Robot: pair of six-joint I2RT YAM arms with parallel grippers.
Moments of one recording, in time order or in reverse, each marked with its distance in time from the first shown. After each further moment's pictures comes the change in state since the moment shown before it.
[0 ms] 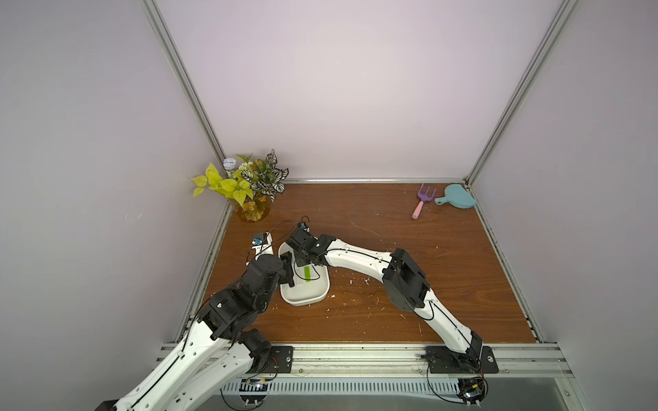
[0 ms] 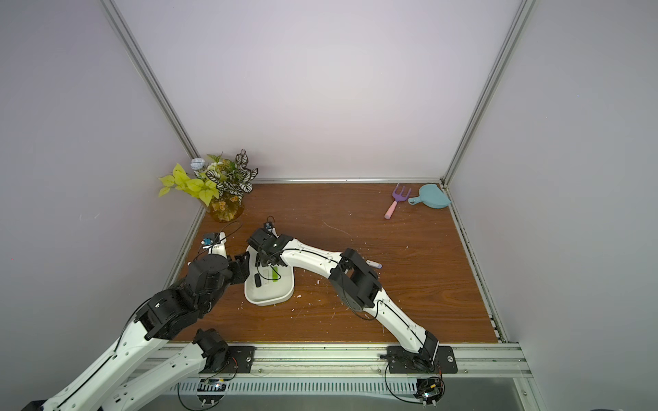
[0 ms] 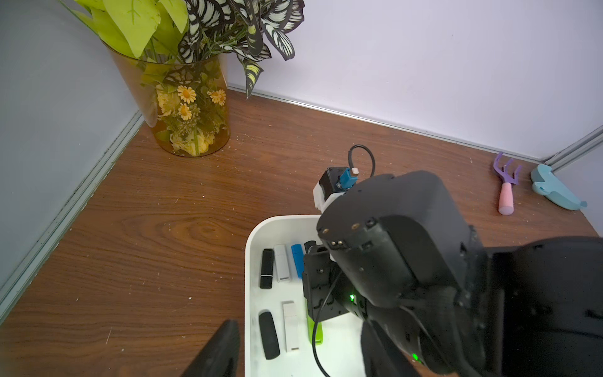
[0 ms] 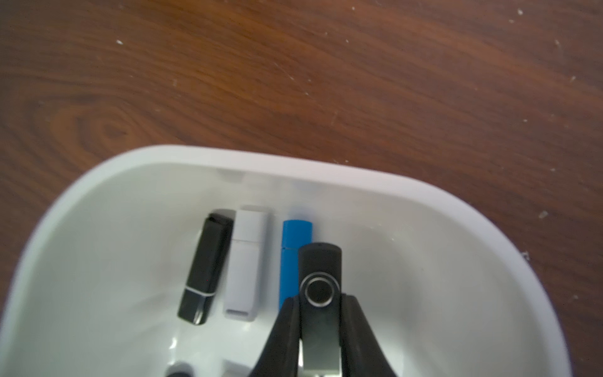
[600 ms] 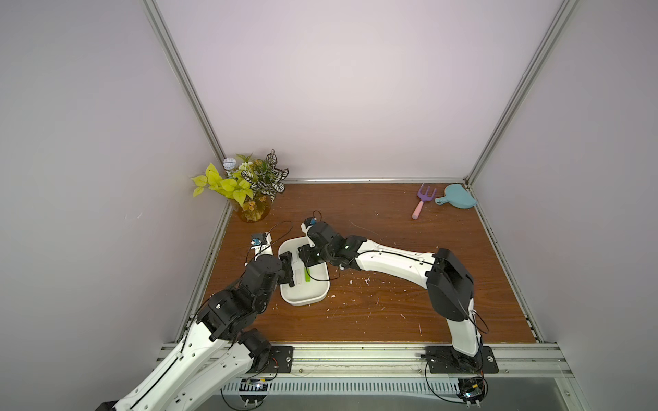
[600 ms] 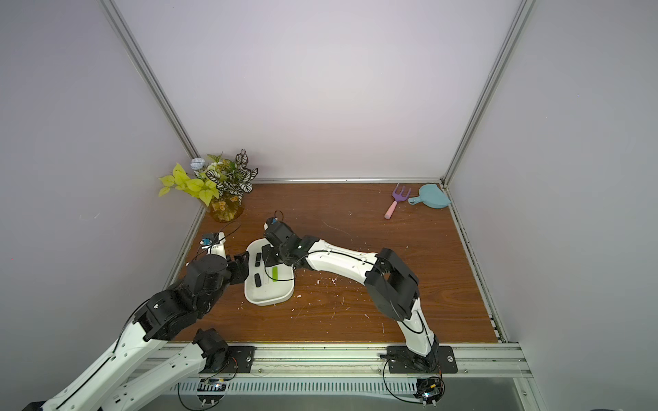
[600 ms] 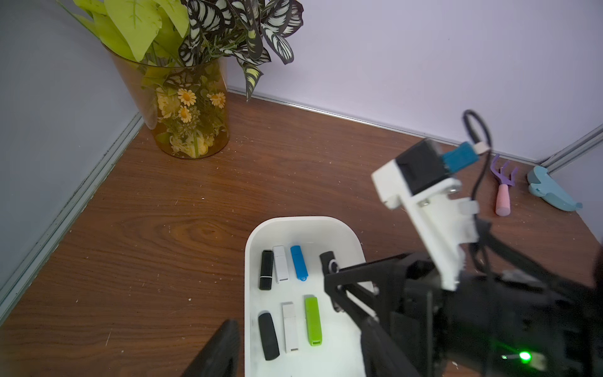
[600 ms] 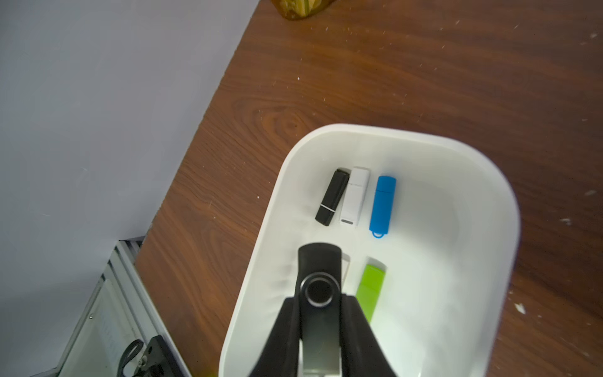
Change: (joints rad) left arm 0.000 -0.008 0.001 0.000 0.000 0.001; right arm -0.012 -0.383 -0.443 0.332 -0.319 0.006
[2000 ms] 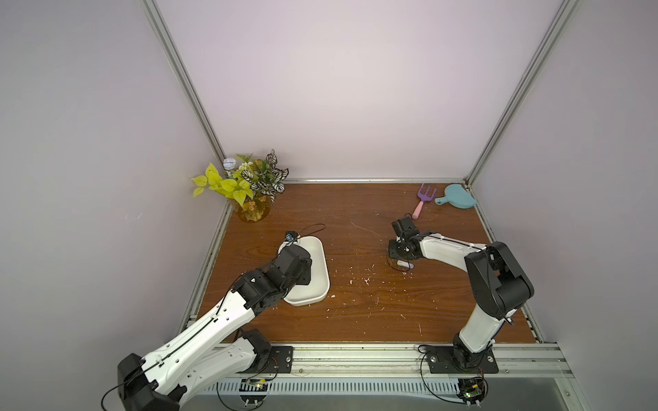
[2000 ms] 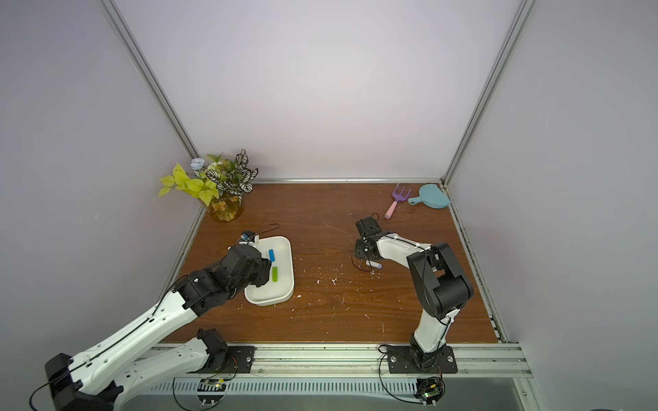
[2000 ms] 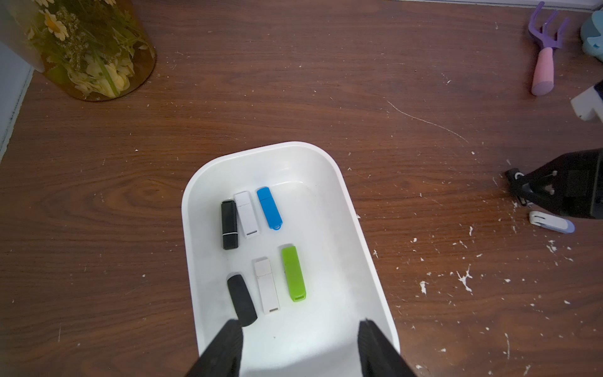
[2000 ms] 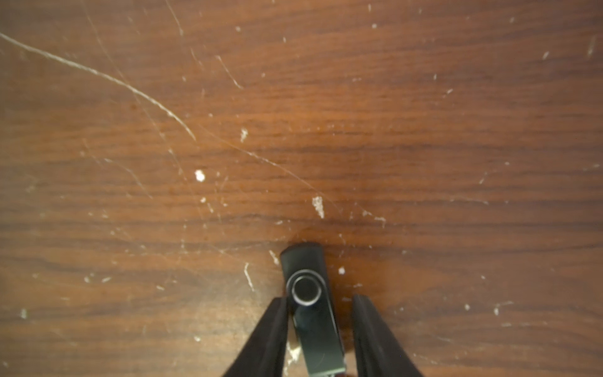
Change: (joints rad) left arm -0.050 0.272 0.018 0.003 0.146 0.044; right arm -0.608 -0.314 -0.689 -0.015 0.135 -0.162
